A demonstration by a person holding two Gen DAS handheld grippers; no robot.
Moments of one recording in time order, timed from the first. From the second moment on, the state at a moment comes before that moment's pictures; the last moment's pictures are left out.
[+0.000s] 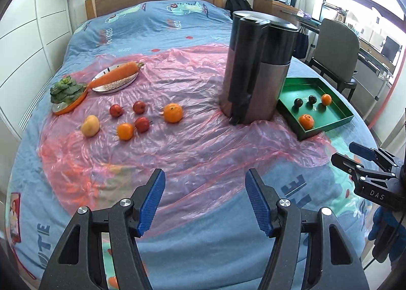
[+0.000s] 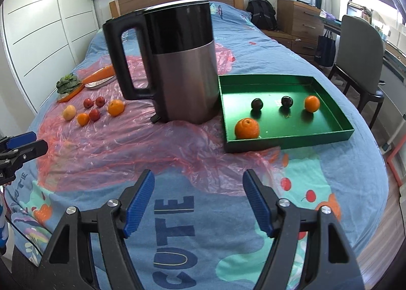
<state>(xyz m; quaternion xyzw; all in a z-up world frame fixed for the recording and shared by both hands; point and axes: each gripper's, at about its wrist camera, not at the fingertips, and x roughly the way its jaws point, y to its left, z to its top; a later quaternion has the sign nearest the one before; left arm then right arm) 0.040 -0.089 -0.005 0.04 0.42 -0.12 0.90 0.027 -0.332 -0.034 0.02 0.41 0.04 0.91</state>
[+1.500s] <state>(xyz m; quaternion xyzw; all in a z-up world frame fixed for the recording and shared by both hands) 0.167 0.056 -0.090 -0.04 0.44 -0.03 0.90 0.173 -0.112 -0.095 -0.07 0.44 0.18 0.88</state>
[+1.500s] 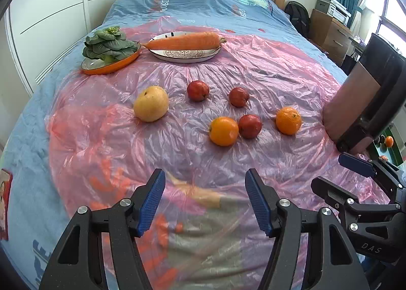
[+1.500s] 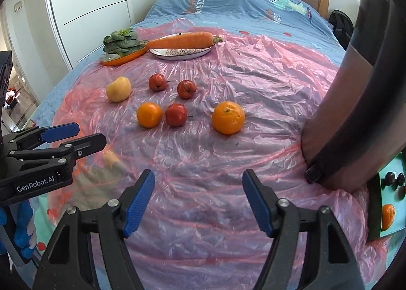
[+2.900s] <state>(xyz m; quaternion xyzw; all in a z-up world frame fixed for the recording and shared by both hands) 0.251 0.040 -0.136 -0.05 0.47 -0.04 0.88 0.279 -0.105 -0.141 -0.05 0.44 0.16 0.88</state>
